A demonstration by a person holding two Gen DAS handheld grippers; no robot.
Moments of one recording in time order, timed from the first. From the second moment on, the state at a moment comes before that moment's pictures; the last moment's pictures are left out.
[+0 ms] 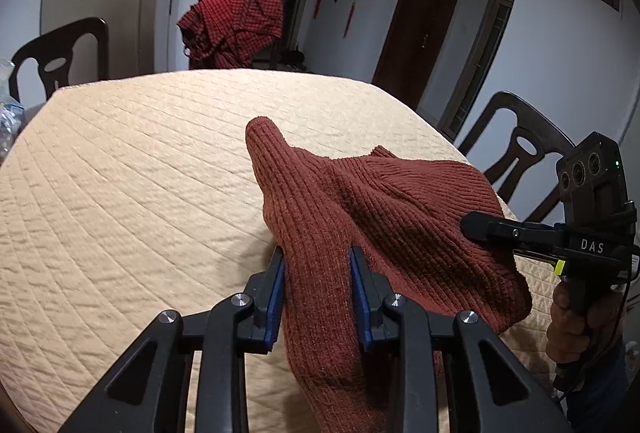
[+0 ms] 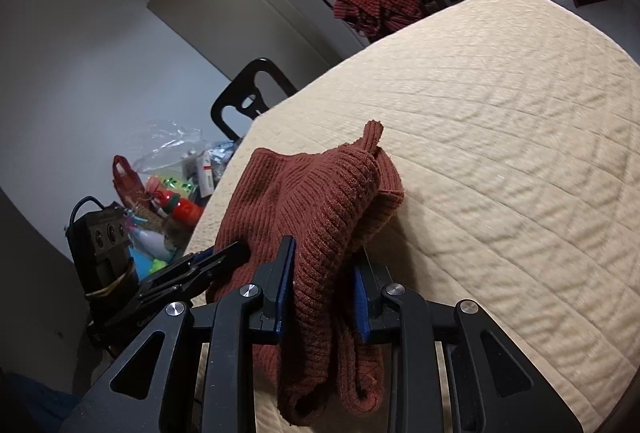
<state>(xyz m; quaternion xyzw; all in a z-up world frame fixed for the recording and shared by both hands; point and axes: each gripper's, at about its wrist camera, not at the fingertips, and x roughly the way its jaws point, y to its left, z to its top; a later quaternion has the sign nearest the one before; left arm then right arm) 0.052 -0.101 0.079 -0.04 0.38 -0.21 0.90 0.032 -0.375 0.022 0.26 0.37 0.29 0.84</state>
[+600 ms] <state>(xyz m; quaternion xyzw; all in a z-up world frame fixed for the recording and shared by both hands) 0.092 0.006 0.085 -0.03 0.37 -0.12 0.92 0.100 -0.255 0.020 0.23 0.39 0.37 0.81</state>
